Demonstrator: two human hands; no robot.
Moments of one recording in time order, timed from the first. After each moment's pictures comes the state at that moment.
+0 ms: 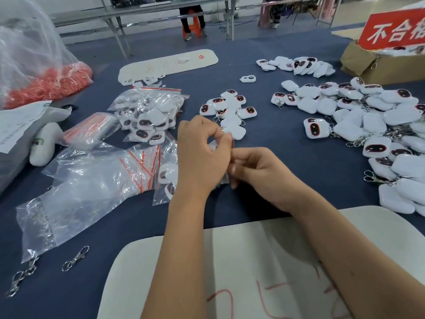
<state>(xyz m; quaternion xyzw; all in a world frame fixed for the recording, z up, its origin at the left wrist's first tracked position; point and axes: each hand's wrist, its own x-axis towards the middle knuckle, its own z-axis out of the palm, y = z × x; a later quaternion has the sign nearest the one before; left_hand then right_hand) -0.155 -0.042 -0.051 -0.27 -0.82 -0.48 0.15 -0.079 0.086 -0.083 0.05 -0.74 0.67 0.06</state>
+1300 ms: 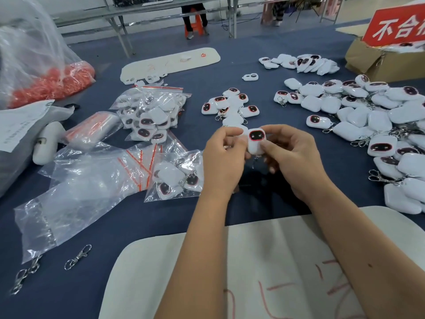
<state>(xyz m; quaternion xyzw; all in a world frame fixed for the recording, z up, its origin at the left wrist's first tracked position) -0.149 -0.005 -0.083 -0.15 -0.72 -0.68 -0.03 -0.079 0.122 -0.087 -0.13 -0.71 0.65 0.25</state>
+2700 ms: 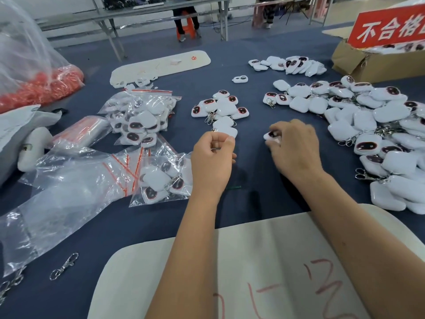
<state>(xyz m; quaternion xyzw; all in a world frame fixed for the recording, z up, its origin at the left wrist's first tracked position) -0.152 -0.003 -0.085 -0.11 -0.72 -0.68 -0.04 -0.095 0.159 -0.082 -0.27 -0.92 0.19 0.20</state>
